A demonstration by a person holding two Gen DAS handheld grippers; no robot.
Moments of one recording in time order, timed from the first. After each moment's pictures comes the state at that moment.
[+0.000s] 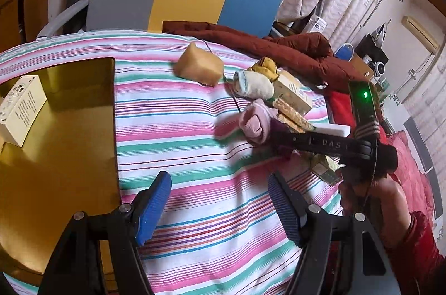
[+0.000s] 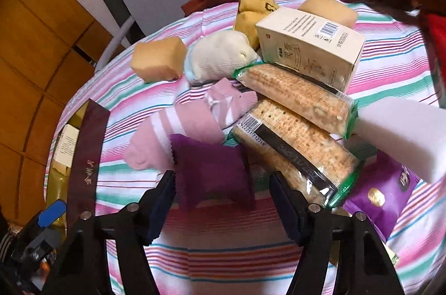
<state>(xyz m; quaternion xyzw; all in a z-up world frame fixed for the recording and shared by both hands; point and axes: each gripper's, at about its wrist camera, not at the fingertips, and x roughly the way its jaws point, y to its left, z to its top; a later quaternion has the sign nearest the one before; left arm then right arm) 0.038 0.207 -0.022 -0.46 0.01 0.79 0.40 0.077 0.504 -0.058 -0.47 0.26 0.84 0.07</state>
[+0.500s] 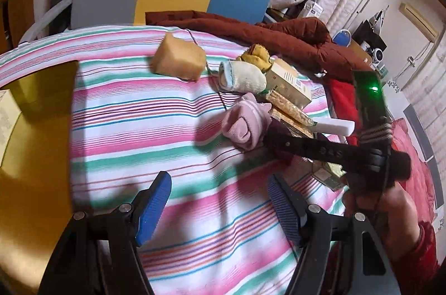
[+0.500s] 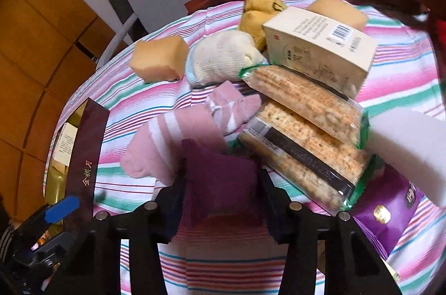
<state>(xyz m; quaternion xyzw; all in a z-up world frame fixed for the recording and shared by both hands) 0.027 0.257 -0.036 -0.48 0.04 0.77 0.42 0.070 0.505 -0.063 -0.48 0.26 0.84 0.06</state>
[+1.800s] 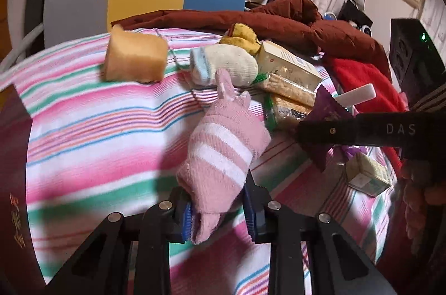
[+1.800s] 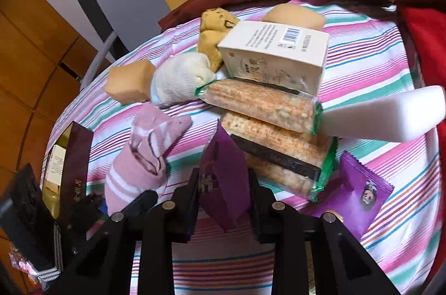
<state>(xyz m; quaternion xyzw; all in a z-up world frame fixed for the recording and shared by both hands) 0.025 0.312 -0.086 -0.42 0.09 0.78 0.46 0.084 0.533 -0.054 -0.46 0.28 0.84 0.11</state>
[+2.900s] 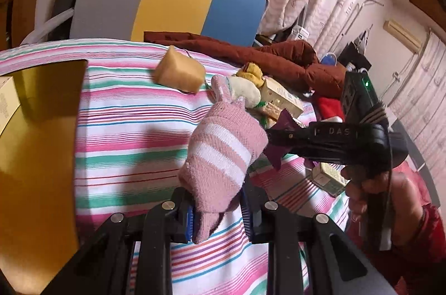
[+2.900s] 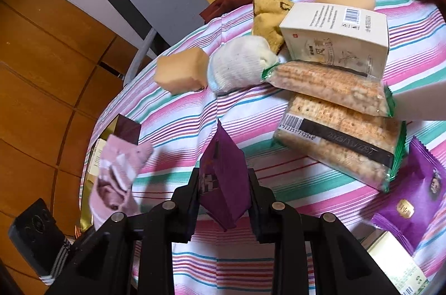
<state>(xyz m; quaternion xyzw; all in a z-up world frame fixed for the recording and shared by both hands) 0.035 0.218 -0.046 -0.41 -0.02 0.79 0.45 0.071 0.507 -0.060 -0.44 0.34 0.84 0.00</state>
